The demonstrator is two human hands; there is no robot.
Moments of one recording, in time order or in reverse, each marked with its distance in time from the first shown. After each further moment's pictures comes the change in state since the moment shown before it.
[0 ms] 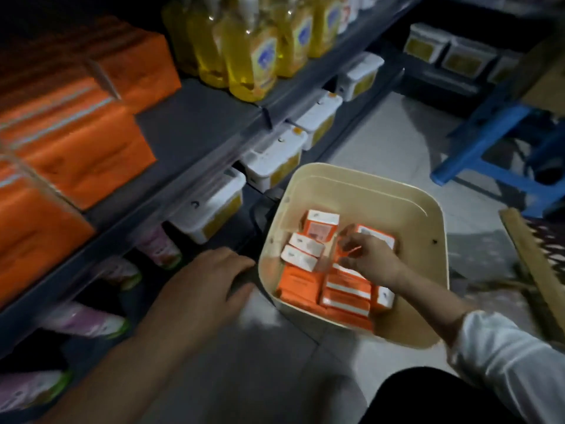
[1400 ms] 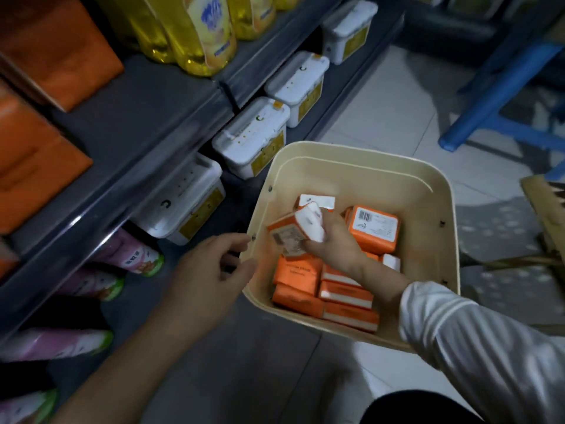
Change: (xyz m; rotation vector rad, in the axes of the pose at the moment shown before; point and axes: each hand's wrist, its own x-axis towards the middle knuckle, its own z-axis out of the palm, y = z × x) left_hand 0.049 0.024 0.033 -0.434 0.045 -0.256; right_hand 0.064 0.025 0.057 0.238 0.145 -0.086
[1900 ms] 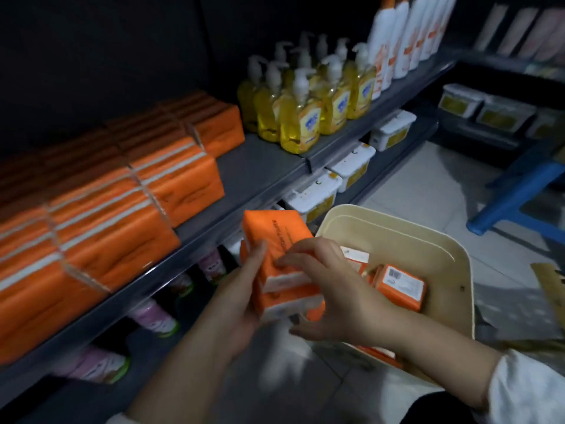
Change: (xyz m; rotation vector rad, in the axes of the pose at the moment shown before) left_hand -0.073 0.031 -0.062 -1.265 -0.020 -0.423; right_hand -0.124 -0.187 -0.043 -0.245 -0.113 -0.926
